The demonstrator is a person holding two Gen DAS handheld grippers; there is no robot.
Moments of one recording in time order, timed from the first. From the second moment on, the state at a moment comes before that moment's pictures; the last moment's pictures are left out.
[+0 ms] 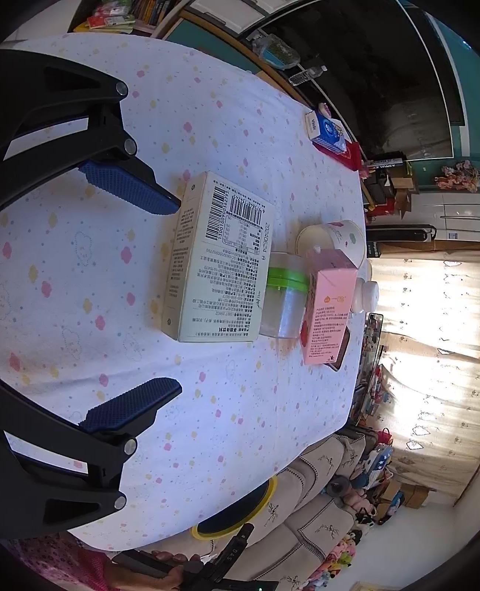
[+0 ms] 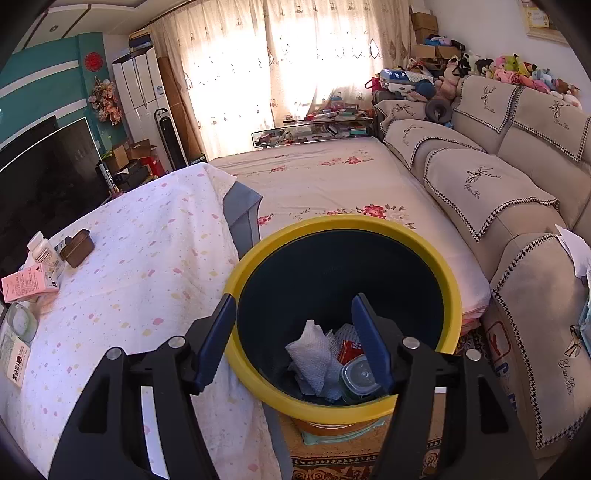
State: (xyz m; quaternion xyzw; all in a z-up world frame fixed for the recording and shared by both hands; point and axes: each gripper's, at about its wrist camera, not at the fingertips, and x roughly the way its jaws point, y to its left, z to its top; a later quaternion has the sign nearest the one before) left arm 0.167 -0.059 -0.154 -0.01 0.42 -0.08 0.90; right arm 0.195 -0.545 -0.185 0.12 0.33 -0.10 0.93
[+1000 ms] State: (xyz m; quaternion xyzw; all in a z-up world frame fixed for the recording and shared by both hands) left arm 0.177 0.052 -0.183 -0.05 0.46 0.10 0.88; right arm 0.193 -0.493 -0.150 0.10 0.31 -0.04 0.94
